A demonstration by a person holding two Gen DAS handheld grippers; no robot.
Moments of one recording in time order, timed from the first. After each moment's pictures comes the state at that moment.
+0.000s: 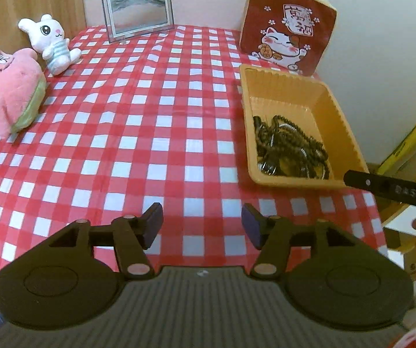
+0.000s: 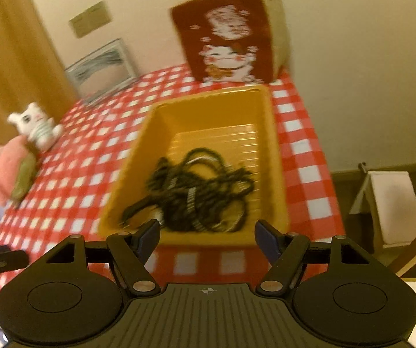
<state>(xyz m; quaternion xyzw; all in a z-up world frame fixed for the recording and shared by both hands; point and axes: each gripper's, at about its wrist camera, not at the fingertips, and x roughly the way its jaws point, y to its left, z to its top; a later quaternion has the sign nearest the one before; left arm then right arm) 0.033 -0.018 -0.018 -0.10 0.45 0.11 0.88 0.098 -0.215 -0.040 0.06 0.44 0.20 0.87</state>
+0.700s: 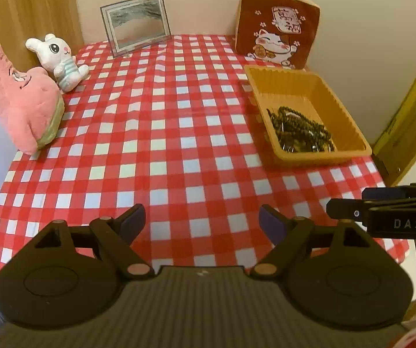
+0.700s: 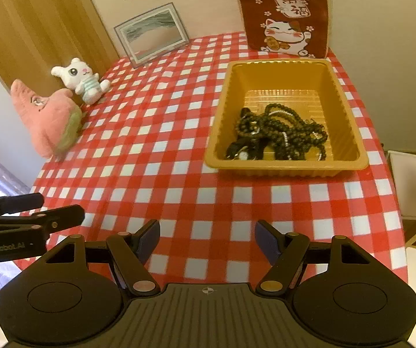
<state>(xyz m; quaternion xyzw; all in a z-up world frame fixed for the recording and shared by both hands) -0.024 0.029 0.002 -0.05 0.45 0.06 0.89 0.012 -0.120 -0.011 0.04 0.48 0.21 0.85</state>
